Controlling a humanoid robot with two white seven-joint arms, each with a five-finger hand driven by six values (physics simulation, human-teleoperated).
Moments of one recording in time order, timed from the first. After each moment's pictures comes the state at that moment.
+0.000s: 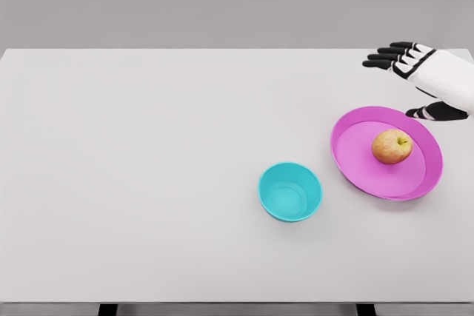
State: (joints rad) left arm 0.04 0.00 -0.25 -0.16 0.18 -0.02 -0.12; right arm -0.32 -1.04 0.33 -1.66 0.29 -0.55 0.17
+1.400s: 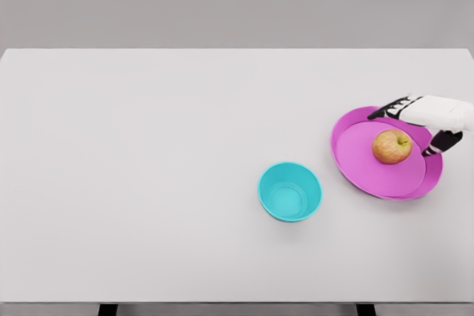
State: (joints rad) left arm 0.04 0.00 -0.25 -0.16 0.18 -0.02 -0.12; right arm -0.54 -0.97 0.56 -1.37 0.30 -0.52 0.61
